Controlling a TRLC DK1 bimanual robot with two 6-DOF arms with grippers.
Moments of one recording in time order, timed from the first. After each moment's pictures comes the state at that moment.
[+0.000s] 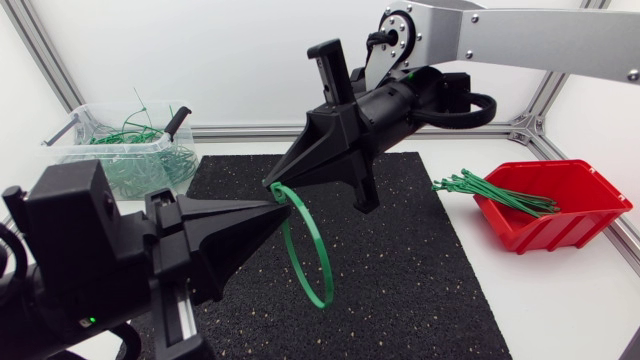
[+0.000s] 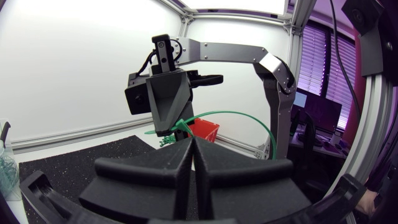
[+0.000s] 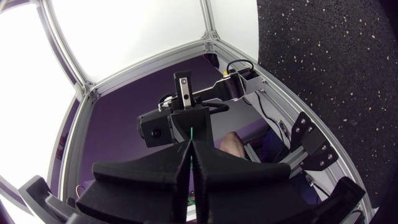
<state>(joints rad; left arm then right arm) -0.93 0.76 0.48 0.26 0.14 -0.20 0.54 1.97 1.75 -1.71 -1.42 0.02</state>
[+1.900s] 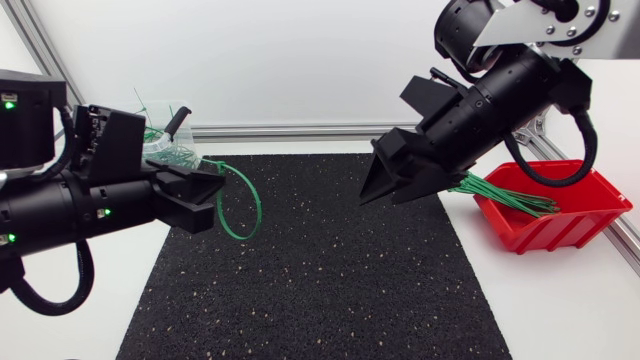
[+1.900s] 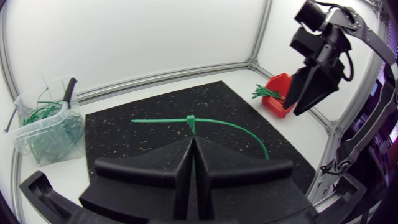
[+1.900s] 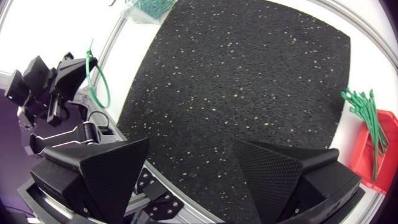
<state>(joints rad) -0.53 0.95 0.77 -0.33 0.06 -0.10 0.42 1.52 1.40 -1.14 -0.48 0.08</state>
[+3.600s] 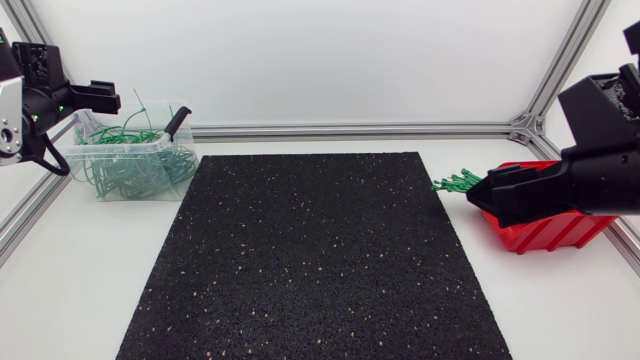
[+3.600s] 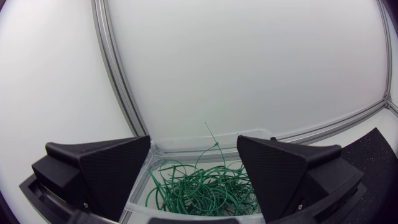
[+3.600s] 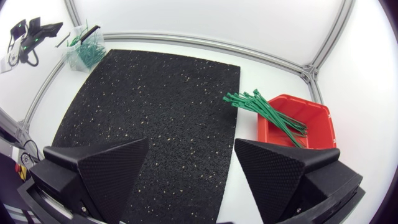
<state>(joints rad) 0.18 1.51 1.01 0.32 -0.06 0.24 0.45 0.93 1.05 -0.98 0.15 0.15</state>
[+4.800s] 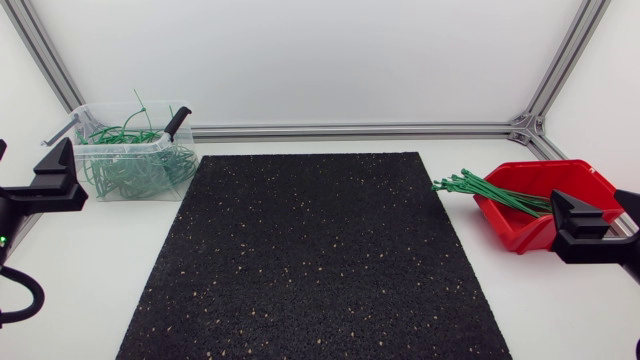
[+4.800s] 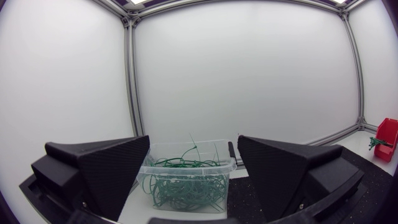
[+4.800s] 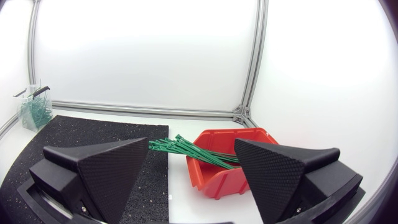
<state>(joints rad) 0.11 0.58 0.28 0.41 -0.04 0.13 0.05 0.28 0.45 -0.41 0.19 -0.06</state>
